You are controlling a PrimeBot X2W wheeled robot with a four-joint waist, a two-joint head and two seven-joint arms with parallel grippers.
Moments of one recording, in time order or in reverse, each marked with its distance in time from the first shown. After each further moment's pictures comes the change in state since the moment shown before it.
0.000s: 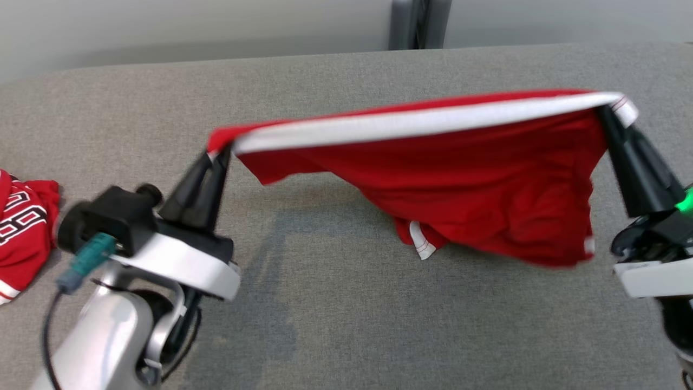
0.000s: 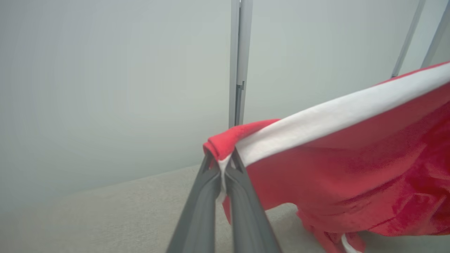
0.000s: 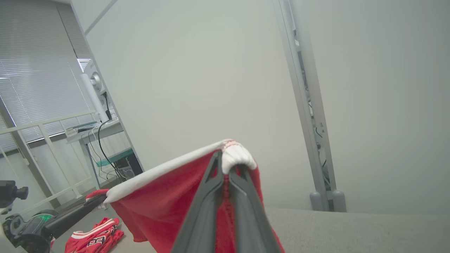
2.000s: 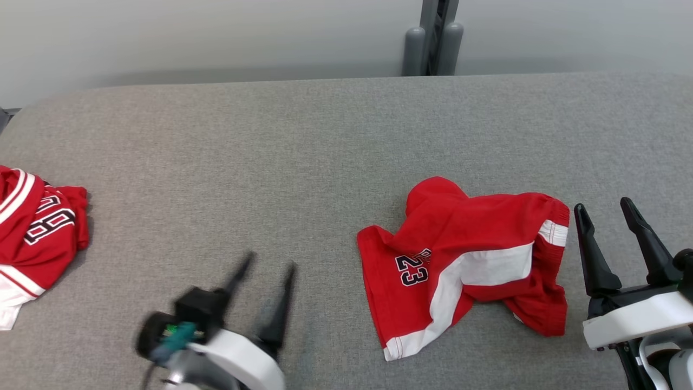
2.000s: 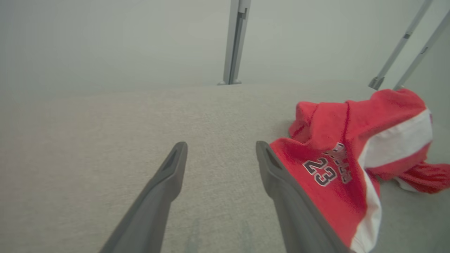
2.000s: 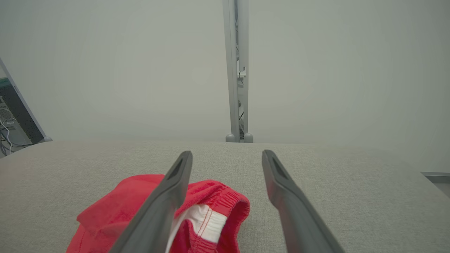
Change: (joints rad) left arm 0.203 -0.069 -0.060 0.137 0.041 -0.011 -0.087; right arm 0.207 0.275 -0.239 0.200 -0.552 0.000 0.049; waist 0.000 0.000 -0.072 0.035
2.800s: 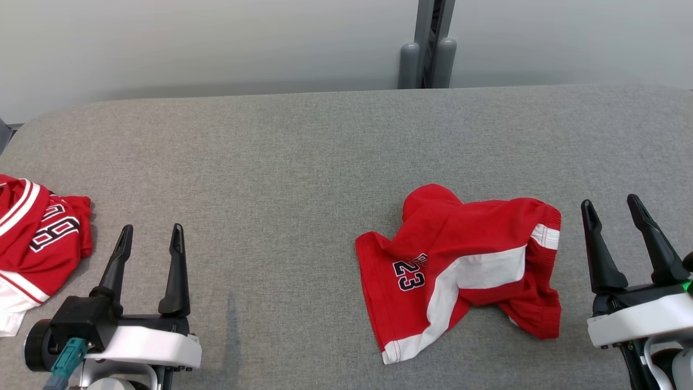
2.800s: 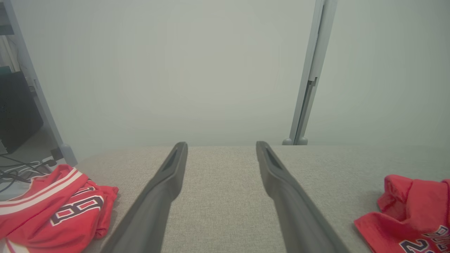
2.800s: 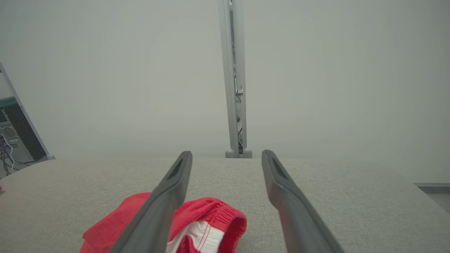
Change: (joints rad) left arm 0.063 0.049 0.211 -0.042 0.007 0.114 -0.162; right arm -0.009 -0.015 0.007 0.018 0.037 0.000 -0.054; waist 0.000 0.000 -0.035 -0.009
